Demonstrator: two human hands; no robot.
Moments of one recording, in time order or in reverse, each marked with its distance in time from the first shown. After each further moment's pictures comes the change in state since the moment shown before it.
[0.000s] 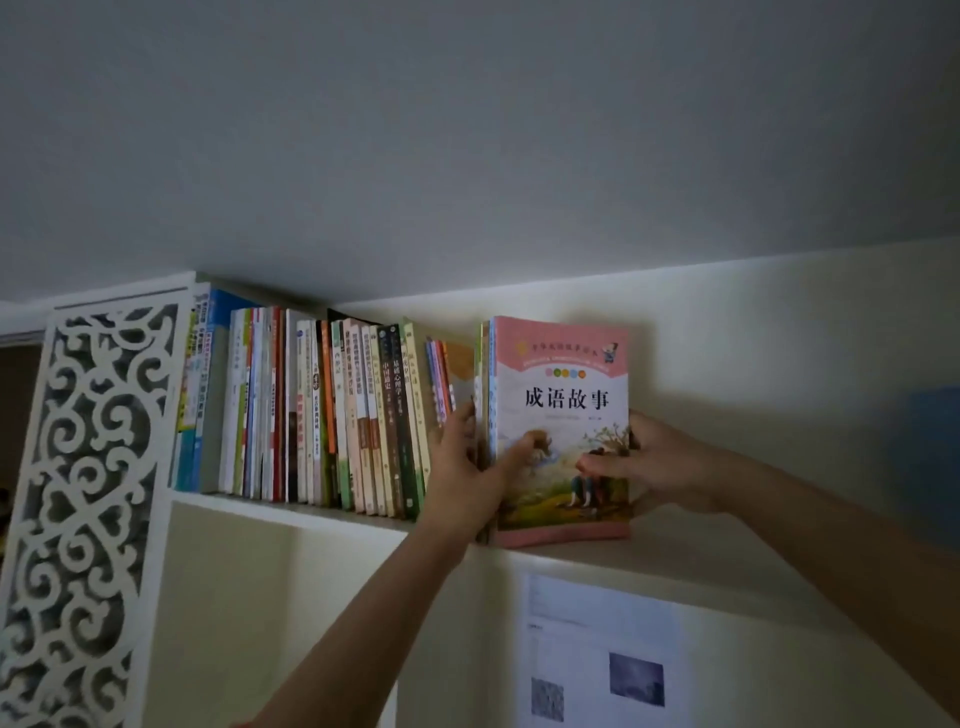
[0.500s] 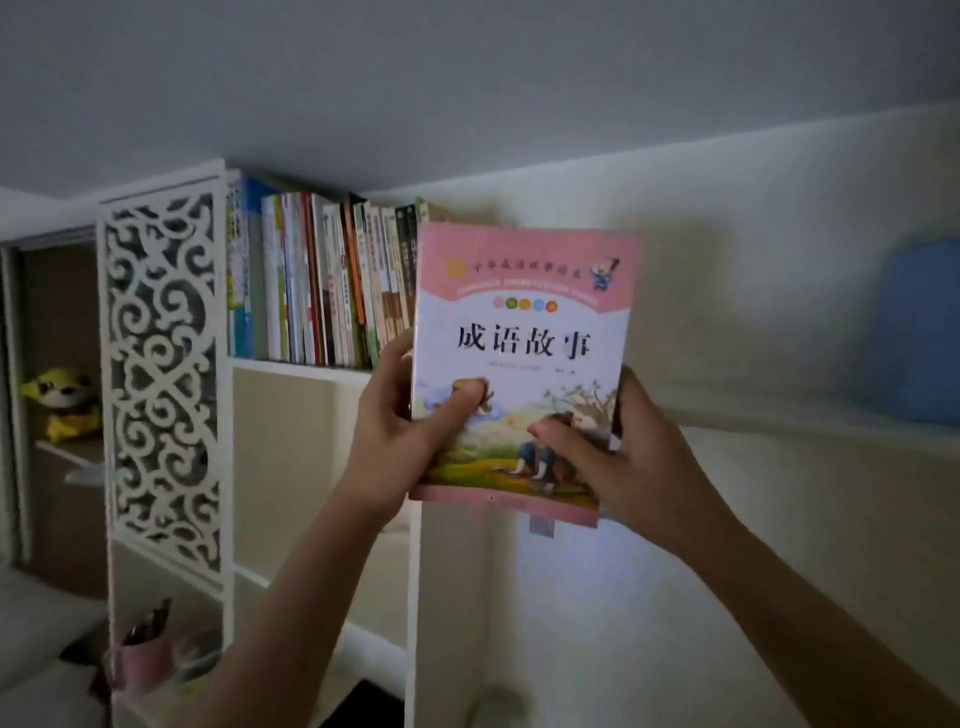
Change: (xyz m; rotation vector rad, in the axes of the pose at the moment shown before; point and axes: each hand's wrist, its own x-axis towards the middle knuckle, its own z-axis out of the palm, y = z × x) left_hand -0.140 0.034 -0.036 -0.076 0.066 0.141; right_hand -0.177 -0.003 0.111 -0.027 0.326 -0.363
